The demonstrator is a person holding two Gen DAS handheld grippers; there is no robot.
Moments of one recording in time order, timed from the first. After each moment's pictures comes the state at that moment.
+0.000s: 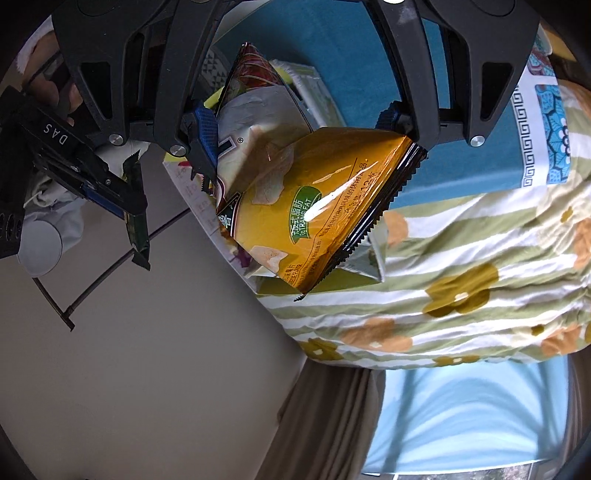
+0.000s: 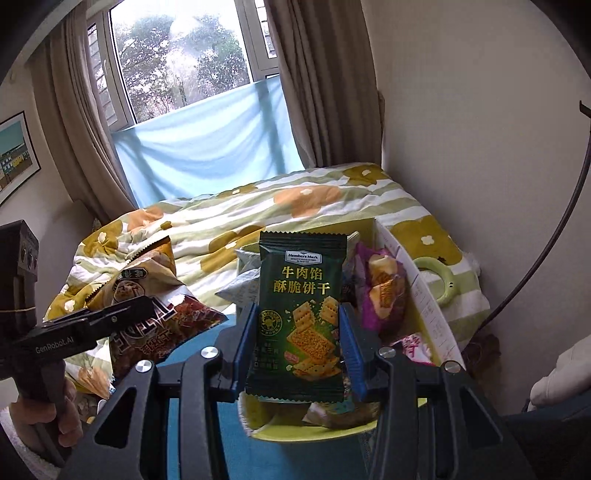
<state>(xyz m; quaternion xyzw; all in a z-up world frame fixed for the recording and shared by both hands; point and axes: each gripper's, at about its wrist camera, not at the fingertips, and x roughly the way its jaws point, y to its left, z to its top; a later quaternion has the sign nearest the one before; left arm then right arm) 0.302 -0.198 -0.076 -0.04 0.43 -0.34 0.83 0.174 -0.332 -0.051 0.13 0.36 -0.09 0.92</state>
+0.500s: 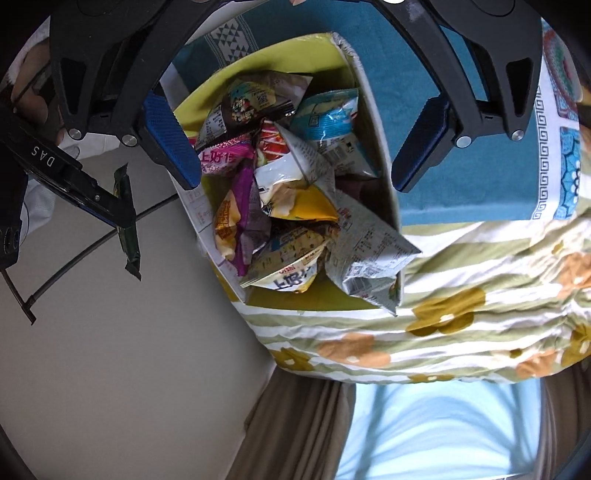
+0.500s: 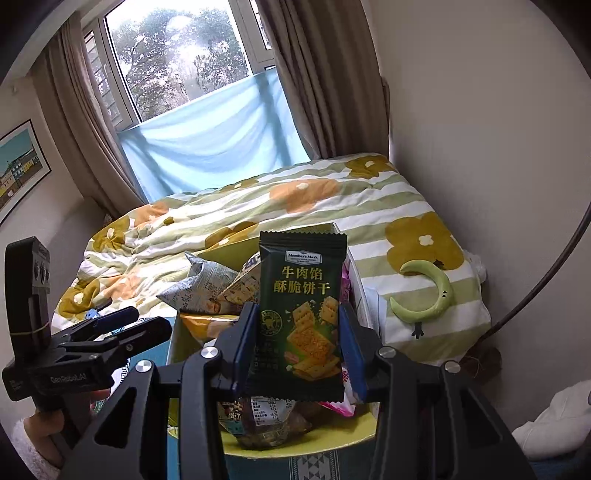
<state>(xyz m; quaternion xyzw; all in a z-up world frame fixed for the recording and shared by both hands) 0.289 -0.250 -0.102 -0.05 0.46 -0.25 0.85 0.185 -0.439 -0.070 0.14 0.38 -0.03 0.91</state>
